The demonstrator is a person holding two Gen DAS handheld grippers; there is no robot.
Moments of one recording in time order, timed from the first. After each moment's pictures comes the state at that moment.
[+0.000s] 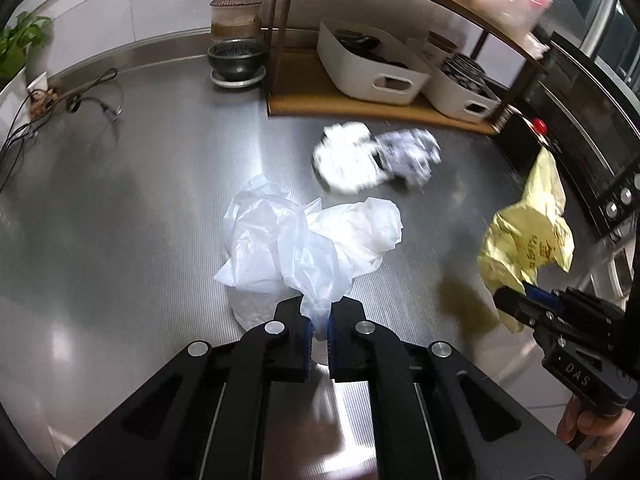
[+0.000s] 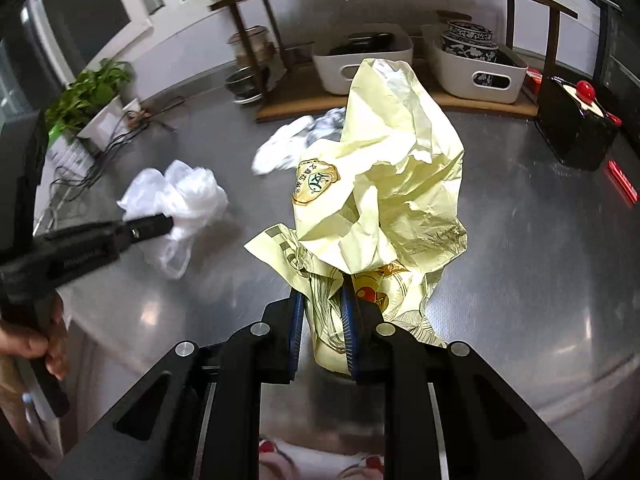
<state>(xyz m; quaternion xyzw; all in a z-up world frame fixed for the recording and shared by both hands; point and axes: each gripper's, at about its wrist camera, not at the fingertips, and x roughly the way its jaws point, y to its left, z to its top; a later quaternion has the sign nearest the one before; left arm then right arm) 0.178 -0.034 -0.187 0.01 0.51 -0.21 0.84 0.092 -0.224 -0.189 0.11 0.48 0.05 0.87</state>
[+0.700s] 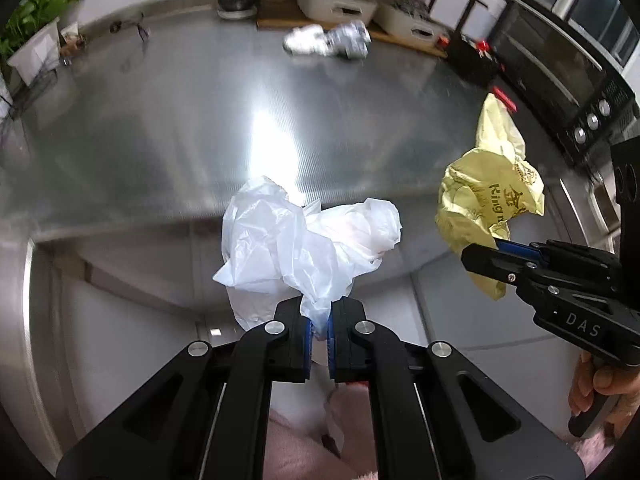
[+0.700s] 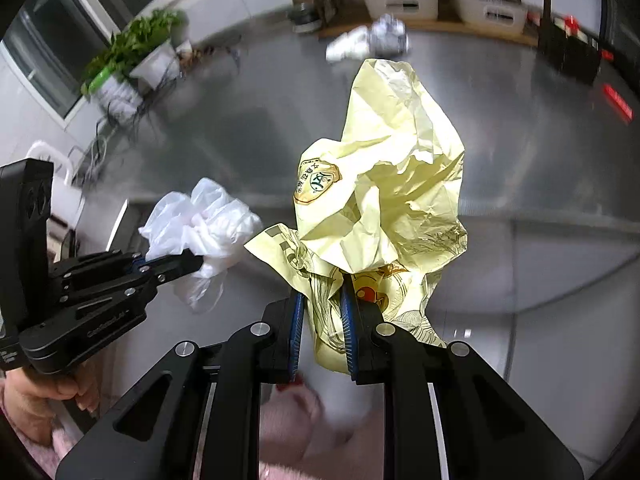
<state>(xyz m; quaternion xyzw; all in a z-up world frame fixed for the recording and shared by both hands) -0.009 -0.002 -0.211 0.01 0.54 -0.22 0.81 -0.049 -0.180 -0.206 0.13 0.54 0.10 0.82</state>
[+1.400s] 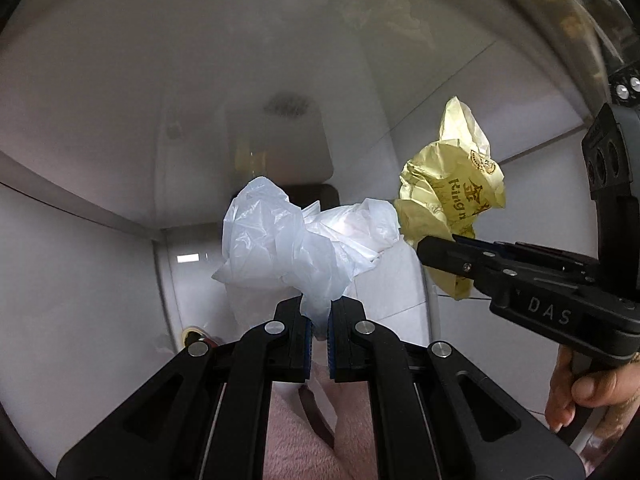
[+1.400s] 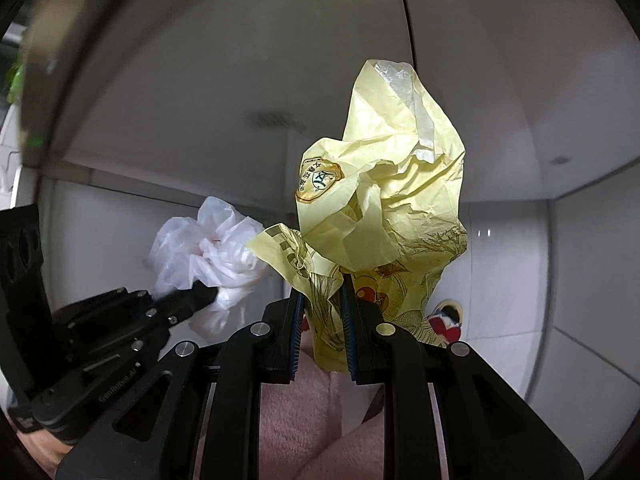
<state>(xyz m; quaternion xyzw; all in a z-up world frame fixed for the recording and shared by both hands) -0.014 -0.014 -0.409 -0.01 0.66 -0.22 0.72 -0.051 -0.167 -0.411 0.21 0.66 0.06 0.72</state>
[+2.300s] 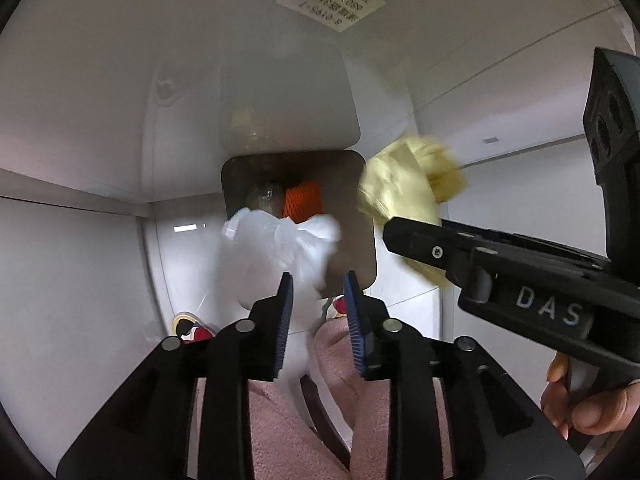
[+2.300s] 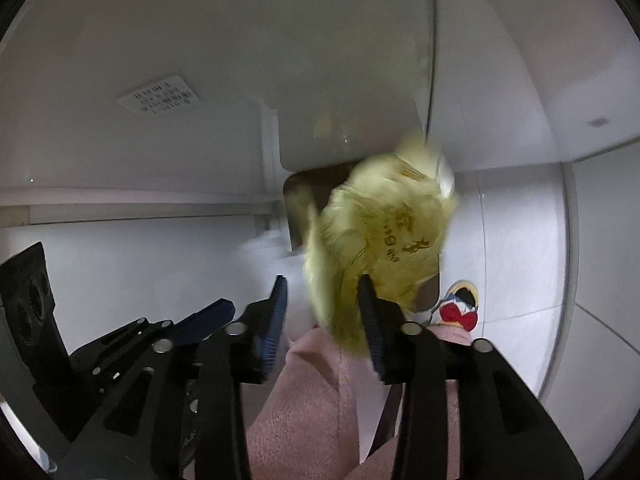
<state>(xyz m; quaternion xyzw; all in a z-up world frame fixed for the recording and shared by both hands) 0.006 -0.027 -0.504 0.00 0.70 -0.21 0.68 -0.005 -0.151 -0.489 0.24 0.70 0.03 0.67</state>
